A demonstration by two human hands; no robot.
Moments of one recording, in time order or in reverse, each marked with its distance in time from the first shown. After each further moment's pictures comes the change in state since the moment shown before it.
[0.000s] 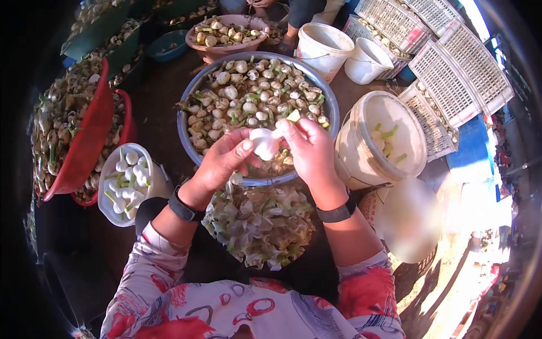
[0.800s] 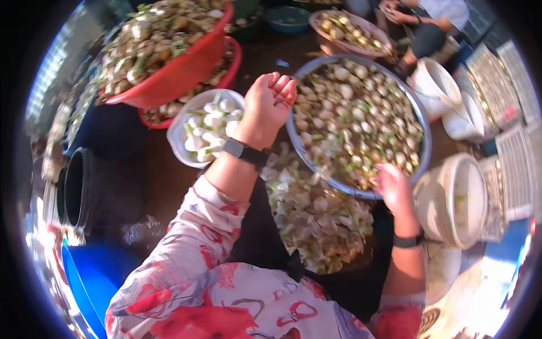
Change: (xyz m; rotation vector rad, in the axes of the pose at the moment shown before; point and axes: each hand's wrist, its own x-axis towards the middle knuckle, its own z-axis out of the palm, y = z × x) left_hand -0.030 0.038 -0.118 -0.856 1.021 0.270; right_hand 0.009 0.087 -0.023 -0.225 -0.358 0.330
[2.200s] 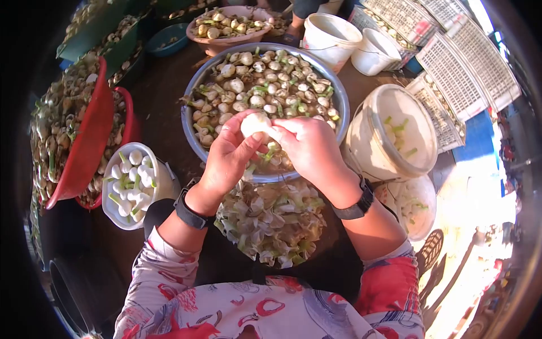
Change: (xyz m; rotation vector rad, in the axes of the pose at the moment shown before) left_hand -0.077 -0.103 0.020 0.723 -0.874 0.000; right_hand -0.017 -0.097 0.019 -0.517 0.281 -0.467
